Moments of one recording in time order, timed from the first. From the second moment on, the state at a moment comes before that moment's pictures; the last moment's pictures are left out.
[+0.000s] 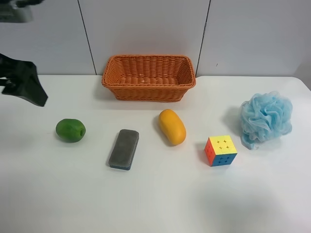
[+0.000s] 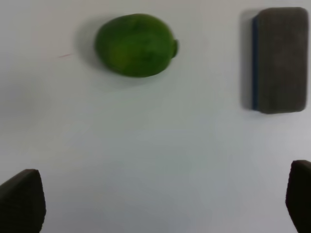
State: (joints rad) left arm -0.34 1.21 -1.02 -0.02 1.02 -0.15; right arm 0.00 0.00 -0.48 -0.03 1.06 0.09
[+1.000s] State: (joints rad) left arm -0.60 1.75 -1.02 -0.02 0.66 -0.45; right arm 0.00 0.00 -0.48 -0.03 1.06 0.09
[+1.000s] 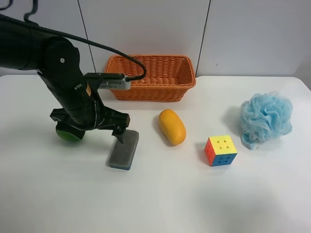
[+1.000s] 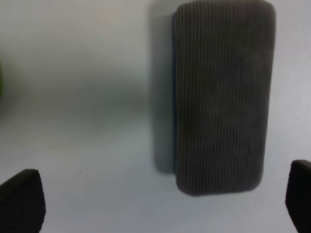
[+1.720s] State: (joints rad) left arm -0.60 1.92 -1.03 -0.21 0.53 -0.37; right arm 0.00 0.00 -0.48 -0.03 1.06 0.09
